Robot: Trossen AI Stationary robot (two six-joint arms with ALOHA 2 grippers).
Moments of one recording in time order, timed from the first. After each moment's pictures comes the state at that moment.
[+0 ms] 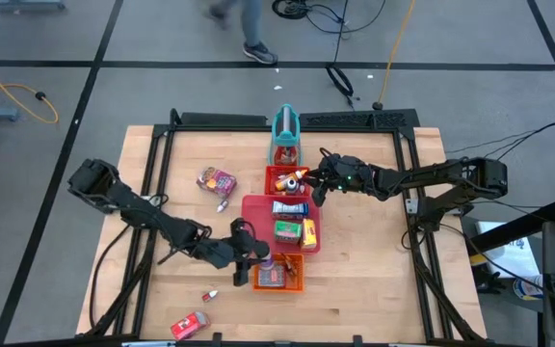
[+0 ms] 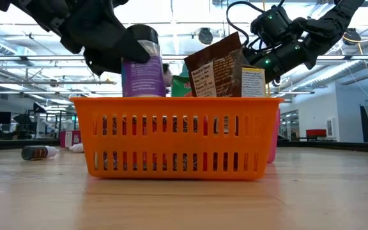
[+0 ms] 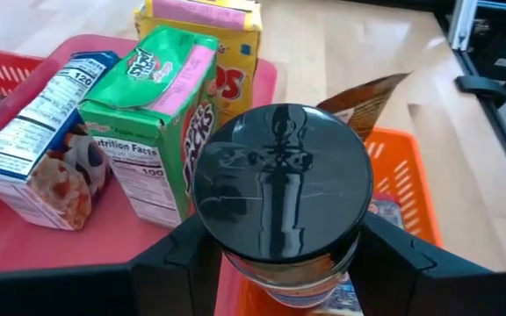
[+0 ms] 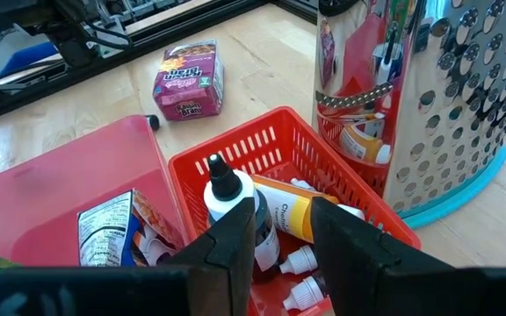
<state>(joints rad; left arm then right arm) -0.46 1.55 0.78 0.18 -0.42 -0.40 -0.25 1.43 0.59 0.42 0.08 0.27</state>
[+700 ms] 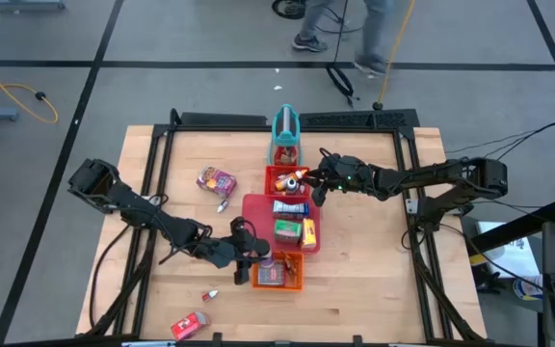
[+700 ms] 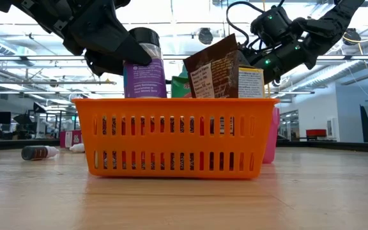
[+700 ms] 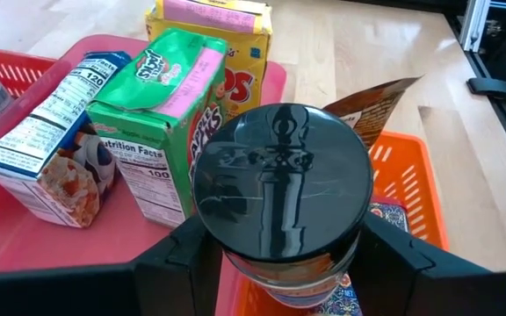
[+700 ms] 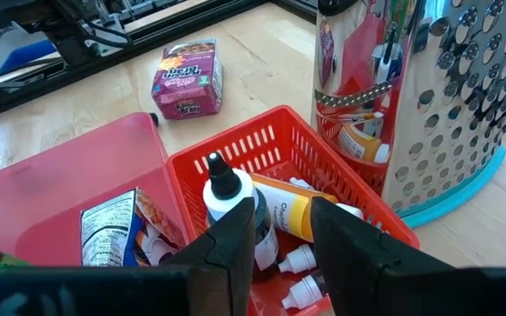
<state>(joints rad) -0.45 1.55 0.78 0.16 -0.43 -0.40 -0.25 1.43 0.59 0.41 0.08 0.27</state>
